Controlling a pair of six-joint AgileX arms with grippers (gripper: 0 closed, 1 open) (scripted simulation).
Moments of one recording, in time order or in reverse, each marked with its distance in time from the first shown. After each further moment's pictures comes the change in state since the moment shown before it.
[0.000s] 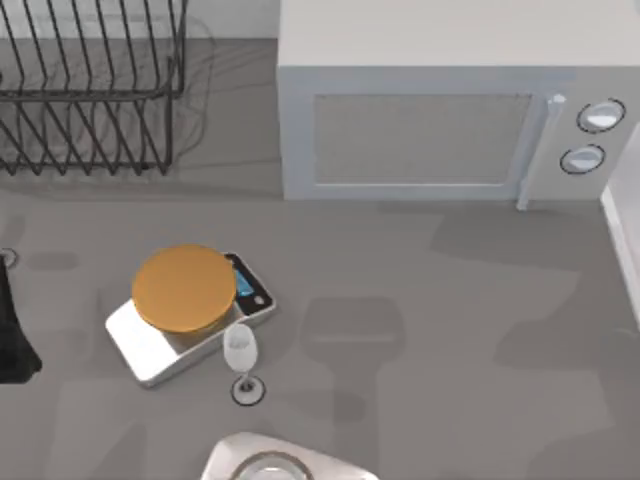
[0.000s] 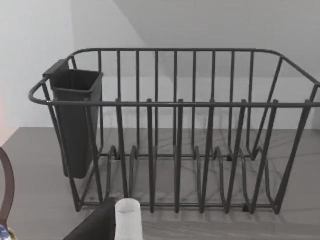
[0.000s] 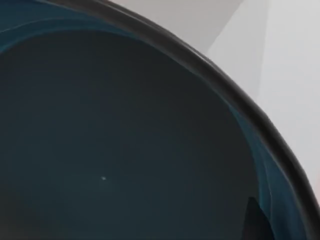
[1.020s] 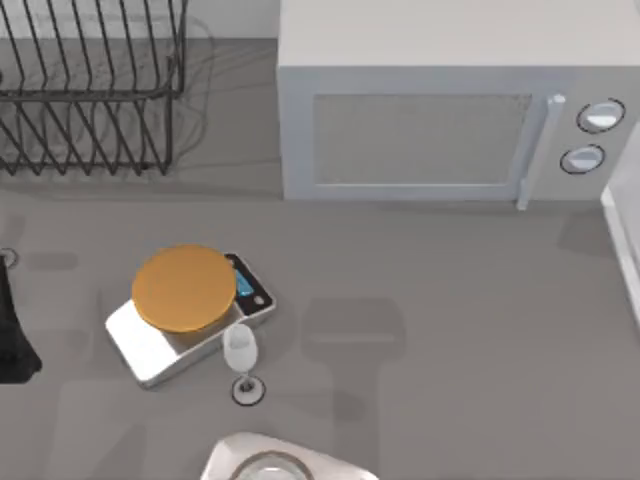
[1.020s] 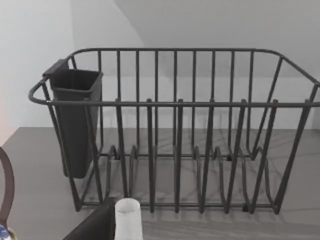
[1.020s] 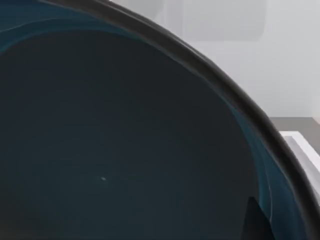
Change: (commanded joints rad) left arm 0.000 0.000 0.000 0.000 0.000 0.000; right arm -0.009 0.639 -0.100 0.743 0.010 0.001
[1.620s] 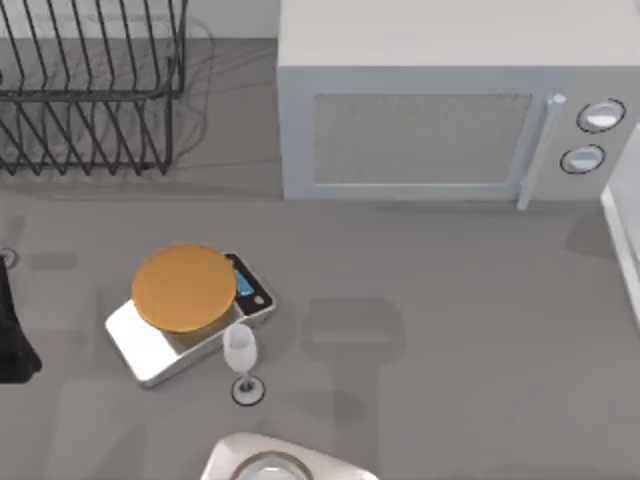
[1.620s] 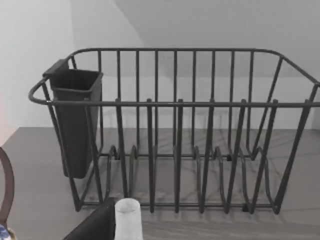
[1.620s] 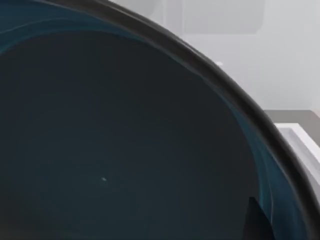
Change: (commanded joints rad) left arm 0.000 0.000 0.000 0.000 0.000 0.000; right arm -0.001 0.046 -0.006 0.055 0.004 0.000
